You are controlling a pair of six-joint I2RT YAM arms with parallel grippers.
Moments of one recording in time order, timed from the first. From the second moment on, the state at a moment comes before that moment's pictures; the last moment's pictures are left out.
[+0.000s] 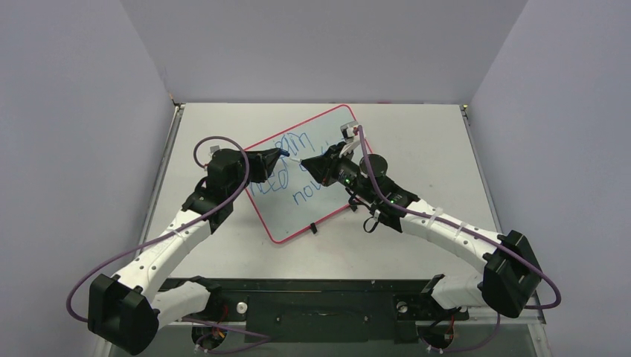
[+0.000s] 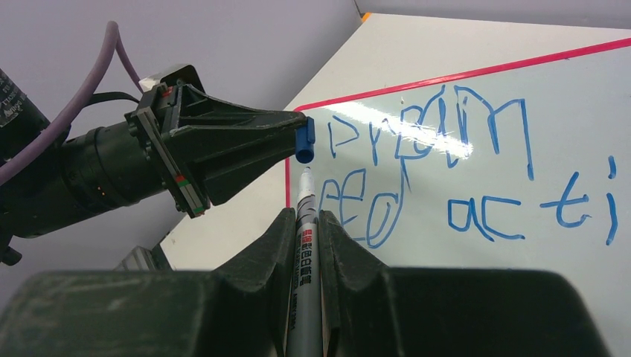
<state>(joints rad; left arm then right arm) -0.45 1.10 0.83 -0.05 -0.07 -1.80 0.79 1.32 0.92 0.37 -0.07 0.48</state>
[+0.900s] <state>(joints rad) -0.46 1.09 0.84 -0.08 -0.10 -1.79 0.79 1.32 0.93 0.38 -0.06 0.49</state>
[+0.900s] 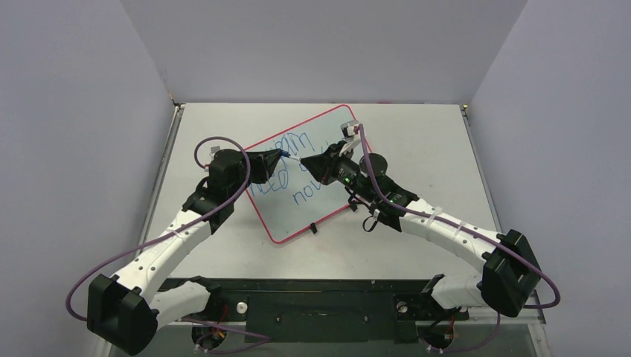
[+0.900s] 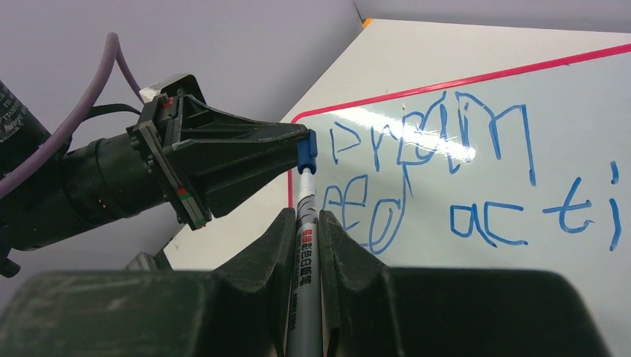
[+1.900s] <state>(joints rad) -0.50 1.09 0.86 -0.07 -0.13 -1.80 0.79 1.39 0.98 0.41 -0.05 0.51</state>
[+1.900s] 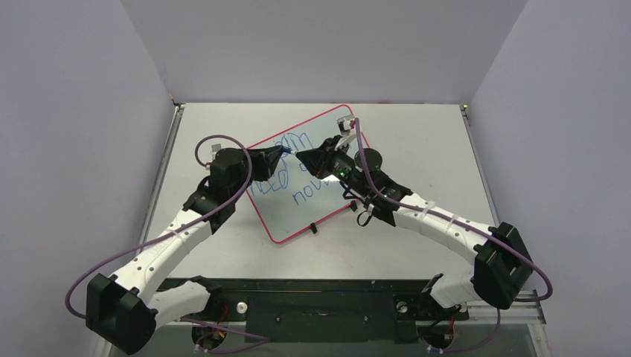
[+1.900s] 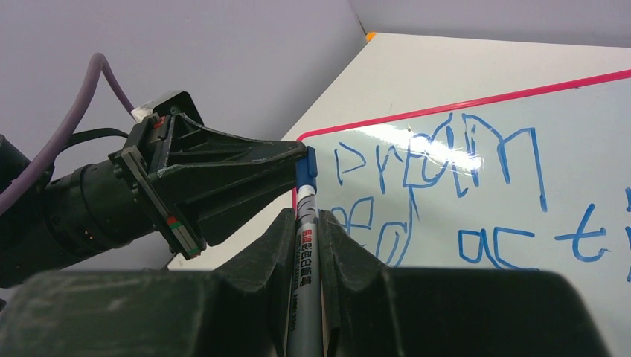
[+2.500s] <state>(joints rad) -0.54 1.13 0.91 -0.05 -0.21 -1.81 0.79 1.42 1.03 0.42 -0.05 0.43</state>
